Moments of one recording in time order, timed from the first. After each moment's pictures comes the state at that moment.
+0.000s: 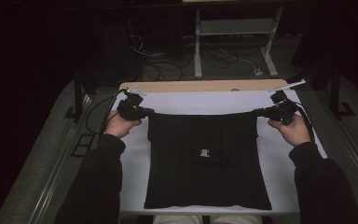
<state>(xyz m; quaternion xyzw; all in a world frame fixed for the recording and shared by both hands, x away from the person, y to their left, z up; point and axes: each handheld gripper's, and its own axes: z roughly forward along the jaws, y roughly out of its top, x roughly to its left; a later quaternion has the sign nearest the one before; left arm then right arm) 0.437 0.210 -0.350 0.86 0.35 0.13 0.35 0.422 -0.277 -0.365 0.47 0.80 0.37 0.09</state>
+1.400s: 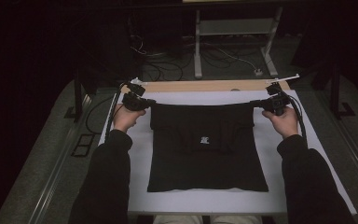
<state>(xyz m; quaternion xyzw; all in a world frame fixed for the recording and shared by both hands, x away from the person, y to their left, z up) 0.483 0.208 -0.369 0.83 0.40 0.14 0.35 0.469 -0.279 -0.384 0.52 0.76 0.39 0.10</state>
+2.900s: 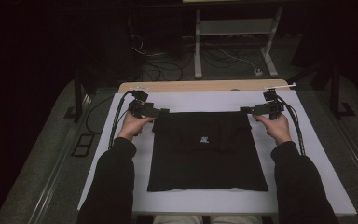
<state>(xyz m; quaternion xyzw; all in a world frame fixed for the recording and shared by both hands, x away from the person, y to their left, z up) 0.478 0.198 -0.396 0.78 0.42 0.04 0.46 0.467 -0.273 -0.412 0.53 0.73 0.43 0.05</state>
